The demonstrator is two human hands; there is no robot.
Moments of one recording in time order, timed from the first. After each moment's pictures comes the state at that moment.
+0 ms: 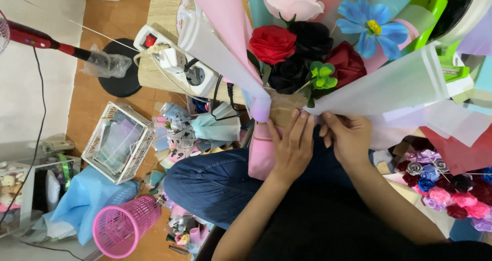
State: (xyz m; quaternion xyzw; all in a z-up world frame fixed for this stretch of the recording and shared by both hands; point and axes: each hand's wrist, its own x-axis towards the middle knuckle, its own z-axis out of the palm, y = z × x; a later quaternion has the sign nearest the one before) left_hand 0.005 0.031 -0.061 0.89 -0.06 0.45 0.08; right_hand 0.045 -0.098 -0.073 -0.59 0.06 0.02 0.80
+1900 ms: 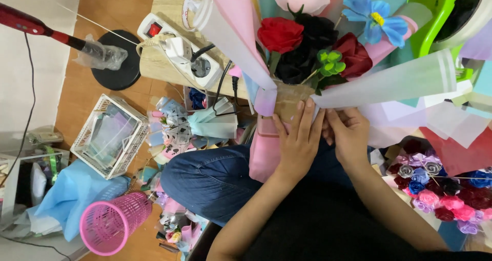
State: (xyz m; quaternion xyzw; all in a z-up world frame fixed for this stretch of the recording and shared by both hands) left_hand 0.006 0.023 -0.031 0.91 -0.02 0.41 0.04; right_hand 0.043 -0.080 -0.030 -0.65 0.10 0.04 0.75
